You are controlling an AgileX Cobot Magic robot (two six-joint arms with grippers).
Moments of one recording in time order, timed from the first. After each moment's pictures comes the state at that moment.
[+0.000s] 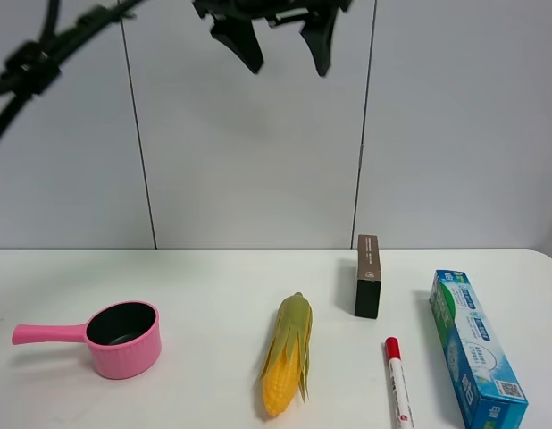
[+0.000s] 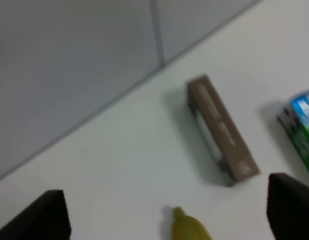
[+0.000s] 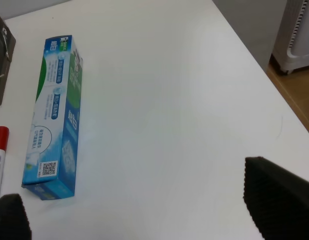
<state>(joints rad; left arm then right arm) -0.68 2.13 -2.51 0.14 1.22 -0.14 0.02 0.00 -0.50 -0.11 1.07 0.16</state>
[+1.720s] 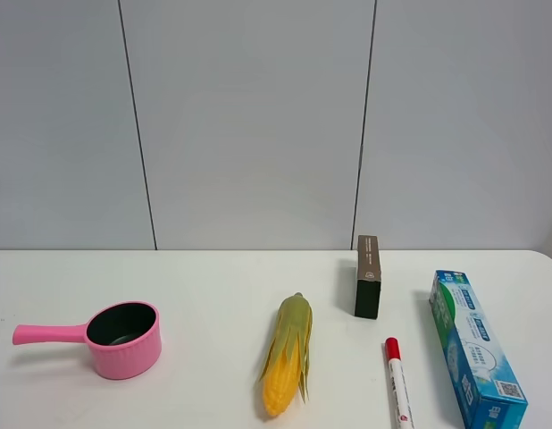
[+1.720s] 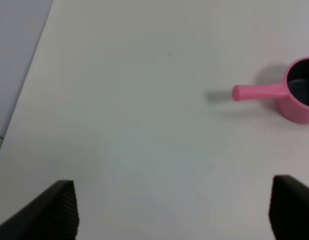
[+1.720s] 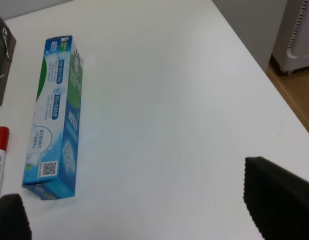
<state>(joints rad) 0.04 0.32 -0.79 0.10 1.18 -0.06 0.02 0.00 -0.50 -0.11 1.07 0.16</state>
